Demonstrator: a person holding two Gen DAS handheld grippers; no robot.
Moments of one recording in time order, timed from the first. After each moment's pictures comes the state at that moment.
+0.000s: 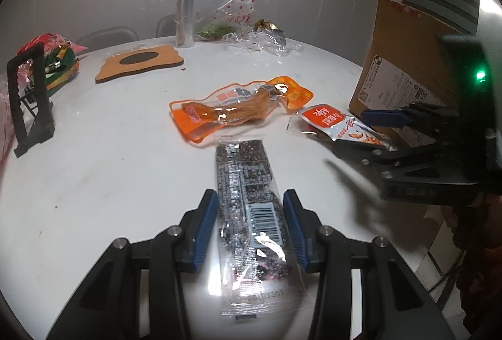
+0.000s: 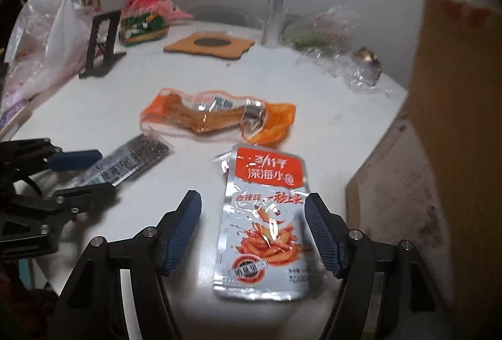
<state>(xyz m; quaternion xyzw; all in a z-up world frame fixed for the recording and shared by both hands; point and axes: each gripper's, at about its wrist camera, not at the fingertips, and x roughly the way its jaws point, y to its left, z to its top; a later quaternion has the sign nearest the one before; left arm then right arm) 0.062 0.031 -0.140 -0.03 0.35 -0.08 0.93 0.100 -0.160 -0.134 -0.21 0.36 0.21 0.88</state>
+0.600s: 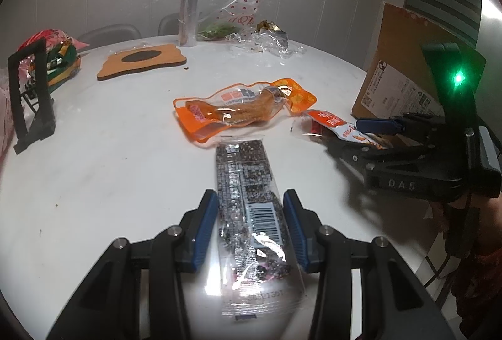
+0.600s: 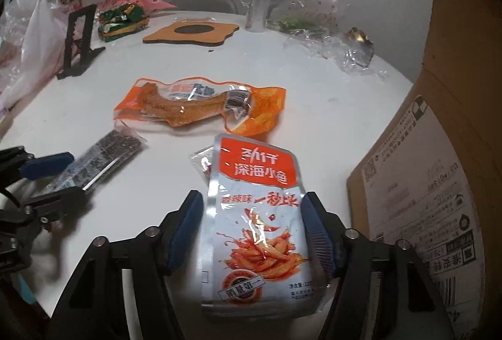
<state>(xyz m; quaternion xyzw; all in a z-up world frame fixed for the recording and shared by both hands) 0.061 0.034 -0.140 -0.04 0.35 -0.08 0.93 0.115 -0.163 -0.145 -0.19 0.38 0.18 0.89</state>
